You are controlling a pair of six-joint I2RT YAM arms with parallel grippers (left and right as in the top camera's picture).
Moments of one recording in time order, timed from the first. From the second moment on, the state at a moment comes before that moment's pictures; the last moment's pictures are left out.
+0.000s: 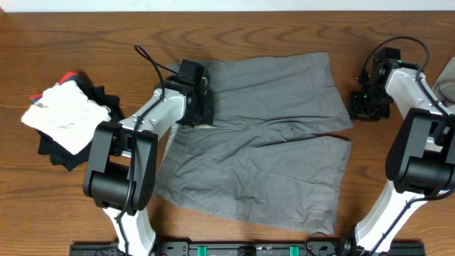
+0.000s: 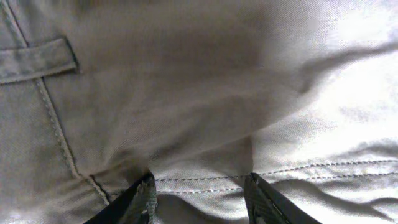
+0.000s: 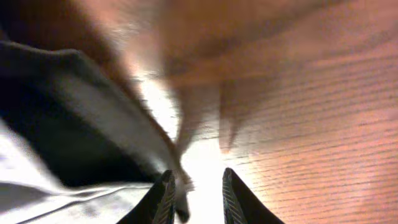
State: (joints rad) left arm -0.28 1.97 1.24 -0.60 0.15 -0.28; right arm -0.19 2.08 1.49 -0.96 -0.03 -0.01
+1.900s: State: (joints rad) left arm -0.36 1.85 1.08 -0.59 0.15 -0.20; right arm 0.12 1.88 1.11 -0.61 -0.13 0.05
